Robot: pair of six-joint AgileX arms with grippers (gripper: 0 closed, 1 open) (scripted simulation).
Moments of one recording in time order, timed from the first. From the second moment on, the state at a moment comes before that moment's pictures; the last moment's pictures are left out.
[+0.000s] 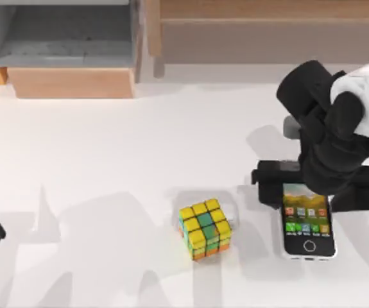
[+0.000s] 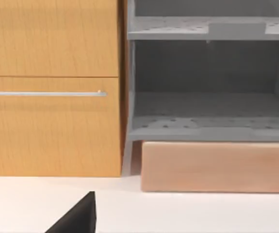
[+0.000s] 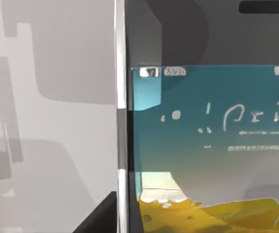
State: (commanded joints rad) left arm 0.00 0.00 0.00 0.00 0.00 0.00; right arm 0.53 1.80 1.14 -0.82 0.02 0.57
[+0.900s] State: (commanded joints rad) left arm 0.00 0.00 0.00 0.00 0.00 0.00; right arm 0.54 1.83 1.10 -0.82 0.01 0.56
